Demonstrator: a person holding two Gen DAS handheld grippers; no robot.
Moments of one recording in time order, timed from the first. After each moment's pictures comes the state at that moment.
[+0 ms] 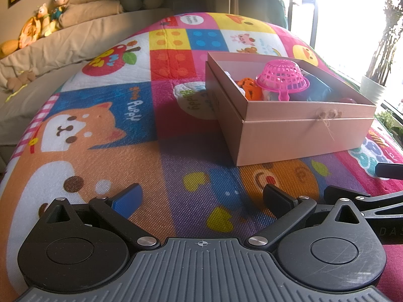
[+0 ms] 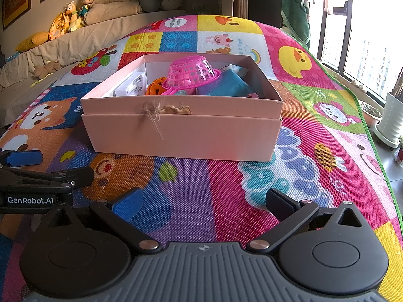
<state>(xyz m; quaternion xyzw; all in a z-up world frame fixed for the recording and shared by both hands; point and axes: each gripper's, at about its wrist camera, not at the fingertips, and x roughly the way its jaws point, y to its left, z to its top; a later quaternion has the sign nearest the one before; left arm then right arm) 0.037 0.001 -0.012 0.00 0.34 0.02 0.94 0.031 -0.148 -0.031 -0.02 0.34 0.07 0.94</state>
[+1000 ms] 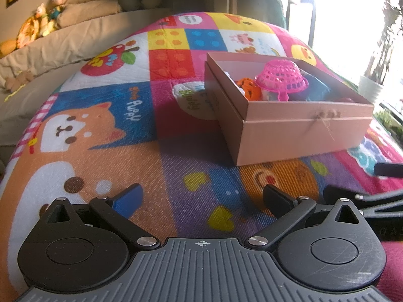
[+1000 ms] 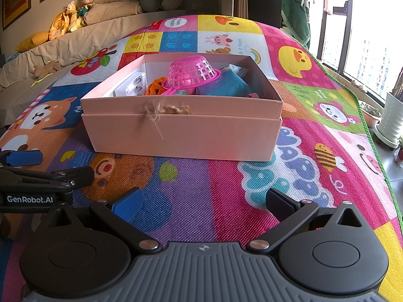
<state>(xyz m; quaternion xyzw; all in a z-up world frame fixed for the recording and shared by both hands) 0.036 0.003 -0.010 0.00 0.34 0.00 0.94 0.031 -0.148 -0.031 -0.02 0.34 0.07 0.94</state>
